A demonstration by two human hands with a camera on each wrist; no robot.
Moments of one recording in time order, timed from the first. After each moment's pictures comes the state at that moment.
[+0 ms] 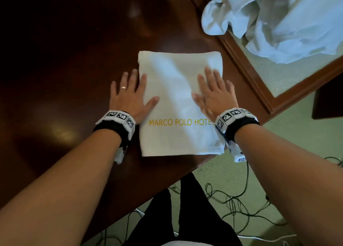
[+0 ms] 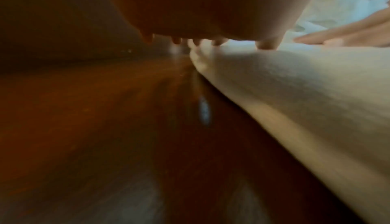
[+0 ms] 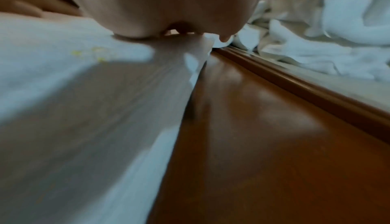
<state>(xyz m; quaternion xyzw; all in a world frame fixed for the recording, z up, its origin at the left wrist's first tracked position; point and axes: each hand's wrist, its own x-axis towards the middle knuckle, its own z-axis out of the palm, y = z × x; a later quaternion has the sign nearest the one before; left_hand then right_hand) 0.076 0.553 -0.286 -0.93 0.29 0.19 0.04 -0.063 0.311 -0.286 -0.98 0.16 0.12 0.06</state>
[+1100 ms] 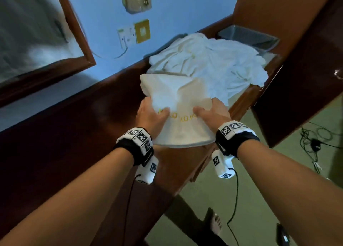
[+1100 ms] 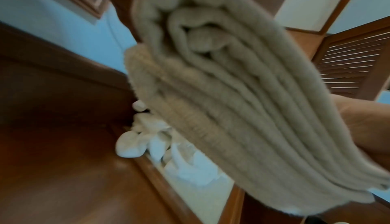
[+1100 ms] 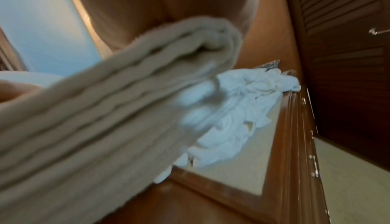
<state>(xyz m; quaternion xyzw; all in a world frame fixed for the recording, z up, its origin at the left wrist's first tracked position) -0.035 0.401 -0.046 -0.83 0.28 0.10 -0.47 -0.179 0.244 -0.039 -0.77 0.46 -0.17 0.41</state>
